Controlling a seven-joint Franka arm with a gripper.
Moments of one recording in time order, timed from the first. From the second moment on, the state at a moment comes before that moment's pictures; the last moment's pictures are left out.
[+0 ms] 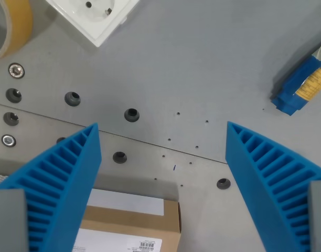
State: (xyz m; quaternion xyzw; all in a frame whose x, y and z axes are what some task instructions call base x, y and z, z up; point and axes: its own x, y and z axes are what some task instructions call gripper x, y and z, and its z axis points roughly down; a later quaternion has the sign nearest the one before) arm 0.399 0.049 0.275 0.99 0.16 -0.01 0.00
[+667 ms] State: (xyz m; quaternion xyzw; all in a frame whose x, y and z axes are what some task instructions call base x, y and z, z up) arm 0.401 0.040 0.272 0.99 0.14 -0.01 0.00
